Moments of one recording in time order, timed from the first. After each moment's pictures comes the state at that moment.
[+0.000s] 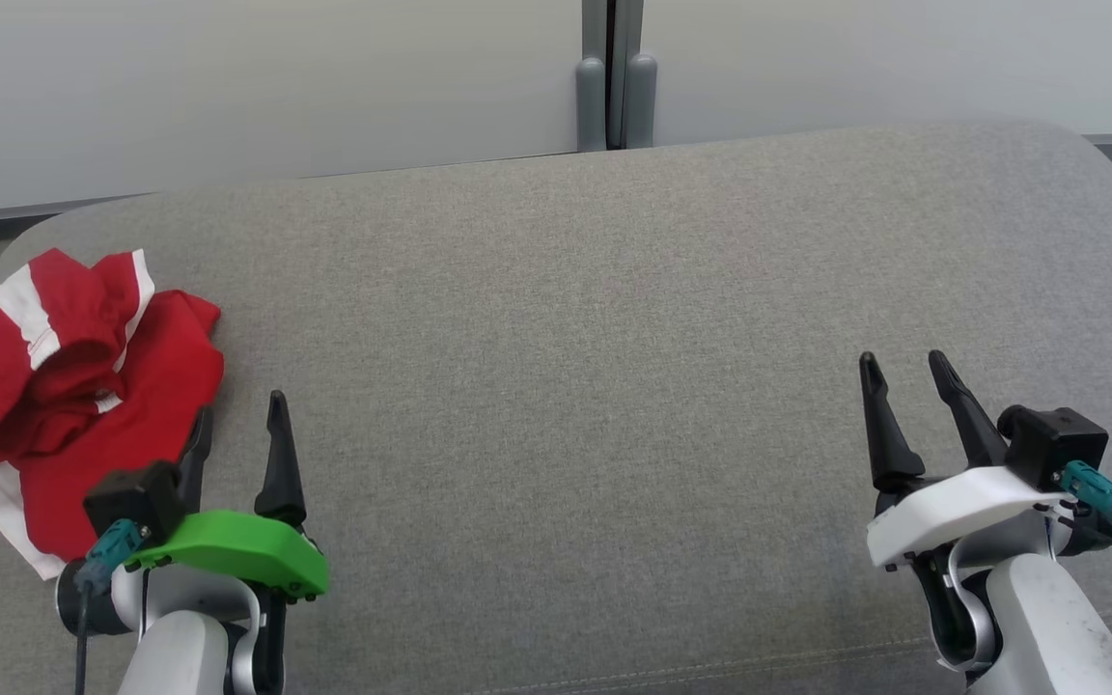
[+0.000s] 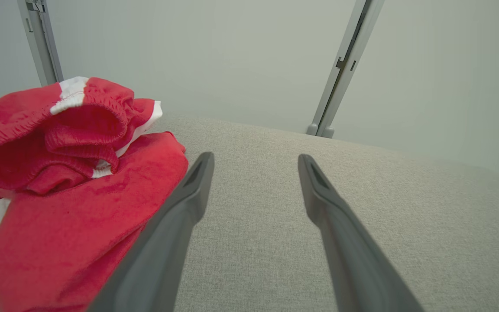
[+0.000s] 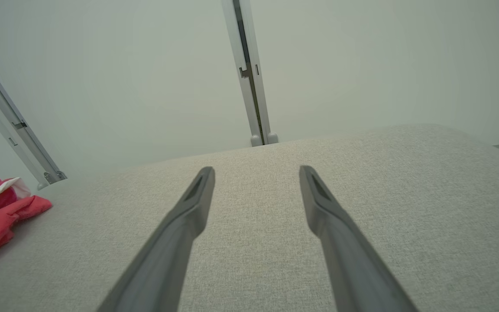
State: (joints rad) left arm -0.21 0.12 -0.11 0.35 -0.40 0.01 -0.16; right arm -0.20 -0.11 0.07 0.29 0.32 0.13 -0.20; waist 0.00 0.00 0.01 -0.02
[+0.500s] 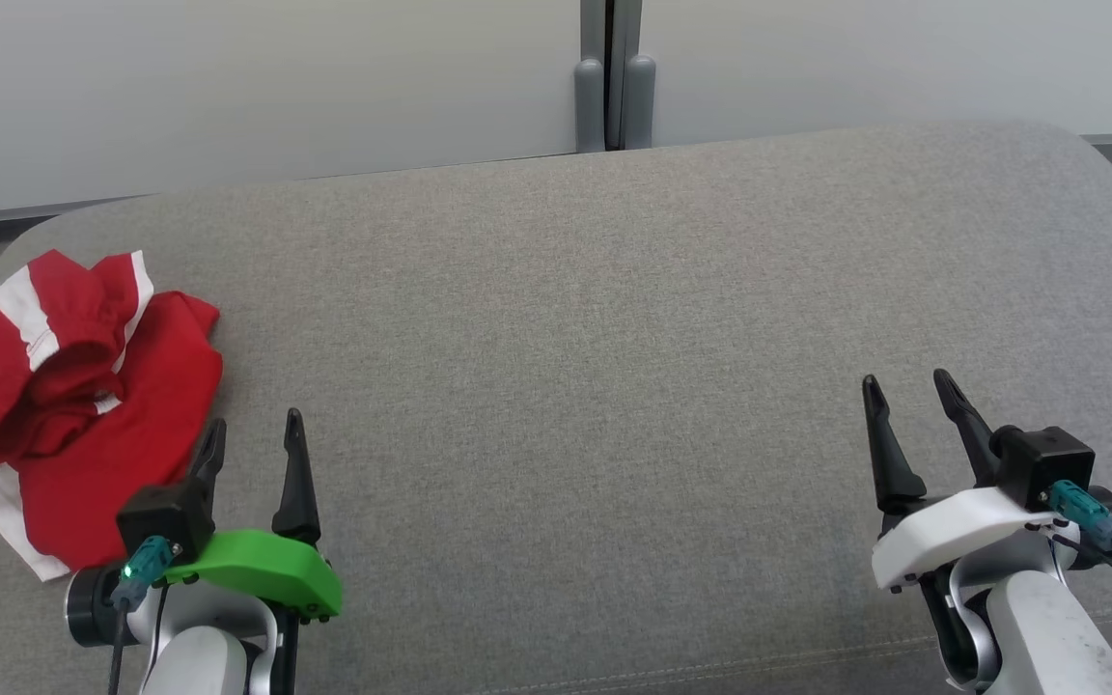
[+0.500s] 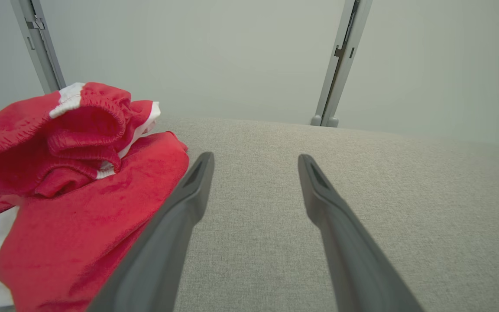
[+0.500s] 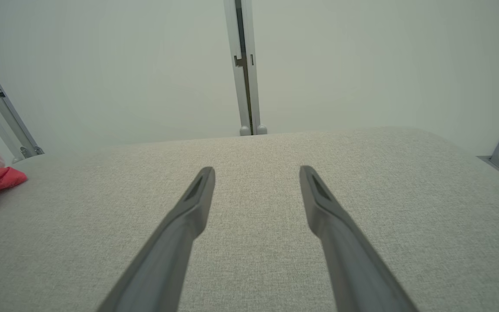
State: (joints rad) left arm -0.18 0.11 -0.13 0.36 -0.33 0.03 -0.19; right arm -0.18 -0.12 0.05 0.31 0.22 0.13 -0.22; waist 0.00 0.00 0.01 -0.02
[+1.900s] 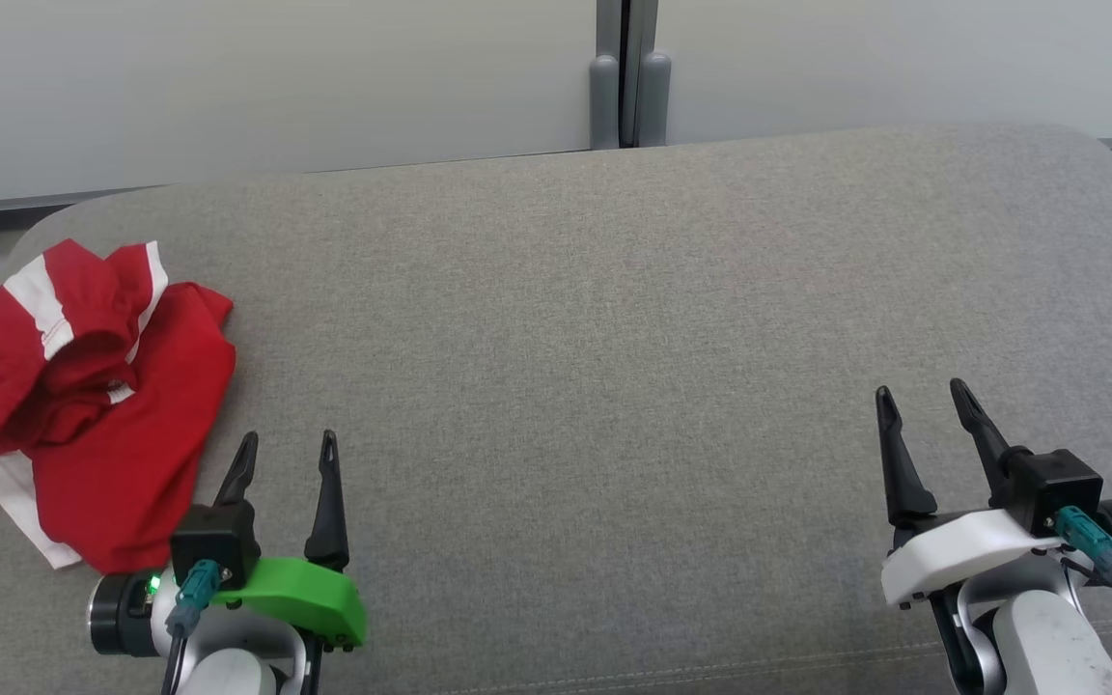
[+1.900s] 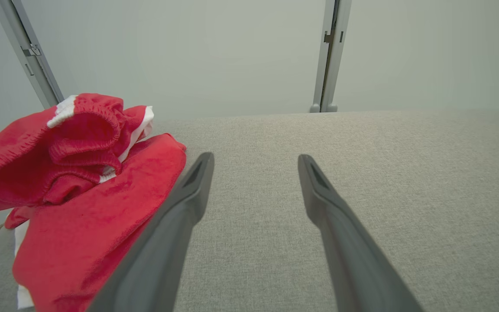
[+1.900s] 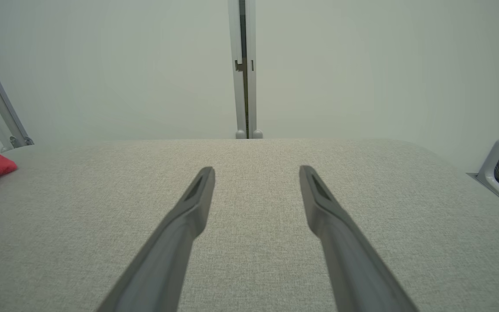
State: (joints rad) left arm -0.14 0.12 -0.19 0.32 -0.22 0.06 -0.21; right arm -0.14 -0.09 0.00 0.28 0.12 0.13 -0.26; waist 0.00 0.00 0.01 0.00
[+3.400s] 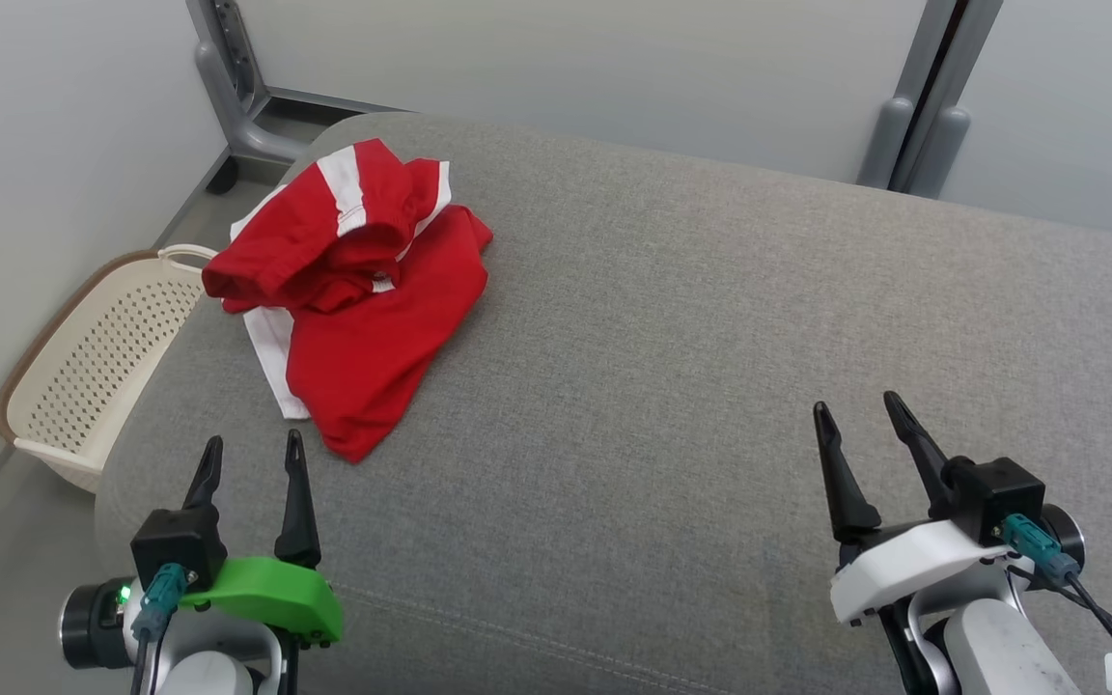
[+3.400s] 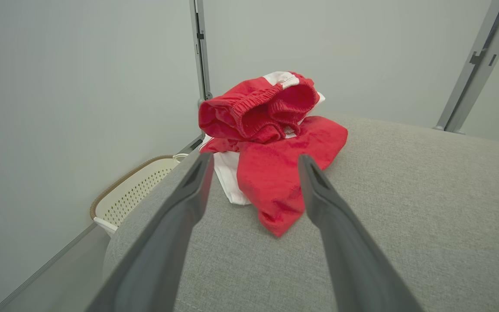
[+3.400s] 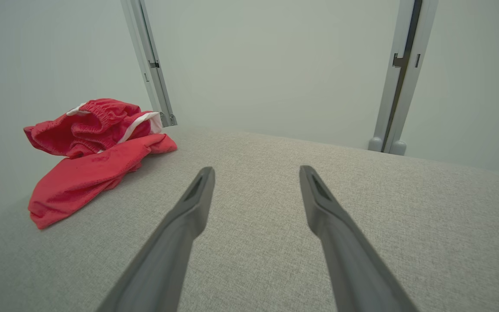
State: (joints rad) left arm -0.13 0.15 -0.18 0.31 -0.27 0.11 -0.21; right arm -0.14 -0.07 0.10 0.29 0.17 0.13 -0.26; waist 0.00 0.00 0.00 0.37
